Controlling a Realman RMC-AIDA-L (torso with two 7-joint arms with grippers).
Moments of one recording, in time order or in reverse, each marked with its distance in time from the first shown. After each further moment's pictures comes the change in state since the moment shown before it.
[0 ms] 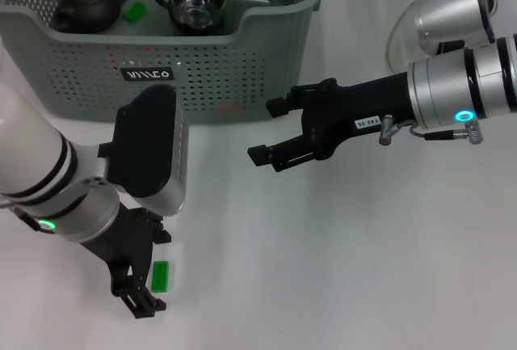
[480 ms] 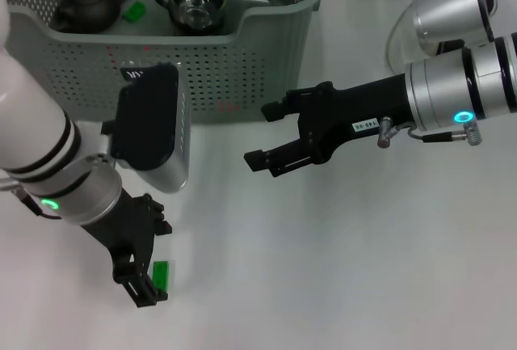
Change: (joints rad) left arm -0.083 0.003 -0.063 -0.060 0.001 0.040 -0.009; right arm 0.003 0.000 -0.009 -0.008 0.004 -0.022 0.016
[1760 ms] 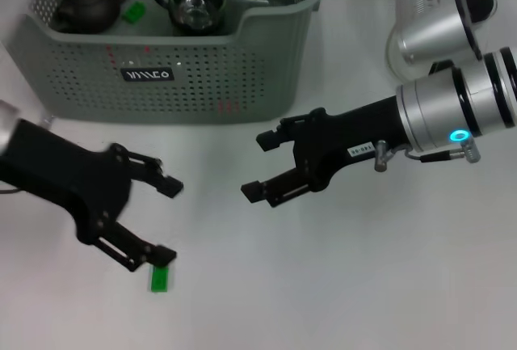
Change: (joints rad) left arm -0.100 0.160 -0.581 -0.309 -0.440 0.298 0.294; right arm -0.026 0.003 -0.085 -0.060 -0.012 -0.029 0.075
